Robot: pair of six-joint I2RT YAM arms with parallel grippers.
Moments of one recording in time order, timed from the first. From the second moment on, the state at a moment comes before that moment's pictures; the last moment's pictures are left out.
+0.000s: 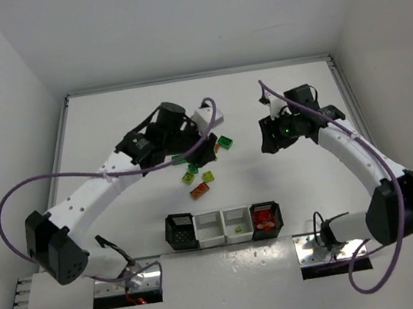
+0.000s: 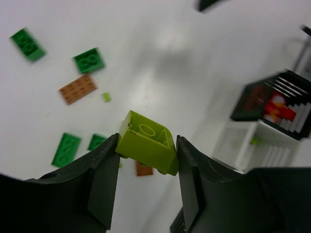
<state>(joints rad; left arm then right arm) -0.66 1.42 1.30 -0.55 0.29 0.16 0.25 1.31 1.02 -0.66 -0.33 -0.11</state>
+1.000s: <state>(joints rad) -1.19 1.45 1.17 -0.66 0.29 0.34 0.07 1.38 1.02 -0.68 -0.53 -0.07</state>
